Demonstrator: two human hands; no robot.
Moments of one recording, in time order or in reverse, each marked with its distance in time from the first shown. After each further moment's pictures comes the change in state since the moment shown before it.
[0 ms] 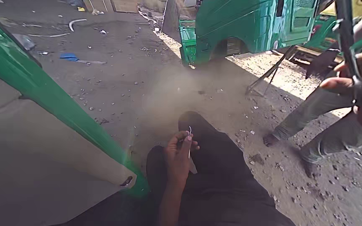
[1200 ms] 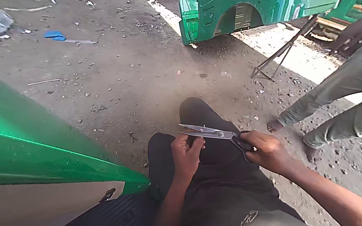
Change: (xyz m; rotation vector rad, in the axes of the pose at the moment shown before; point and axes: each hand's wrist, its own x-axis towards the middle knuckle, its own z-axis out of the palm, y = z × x) left_hand -0.009 -0.035 -0.003 0.087 -0.128 0.140; right_hand -0.171 0.012 0.155 -0.196 -0.479 -0.250
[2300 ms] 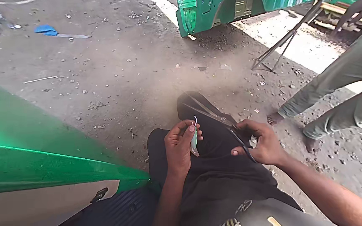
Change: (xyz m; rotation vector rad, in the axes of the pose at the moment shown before) left_hand 0.005 0.015 -0.010 -0.340 0.016 -0.205; right_hand 0.016 -0.017 0.007 0.659 0.034 0.300
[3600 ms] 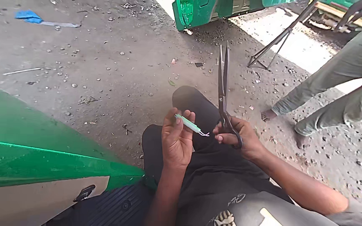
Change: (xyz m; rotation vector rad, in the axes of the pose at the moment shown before) left_hand 0.004 -0.004 0.006 -0.571 0.053 -0.043; right_hand 0.008 -0.009 0.040 0.738 0.005 0.332
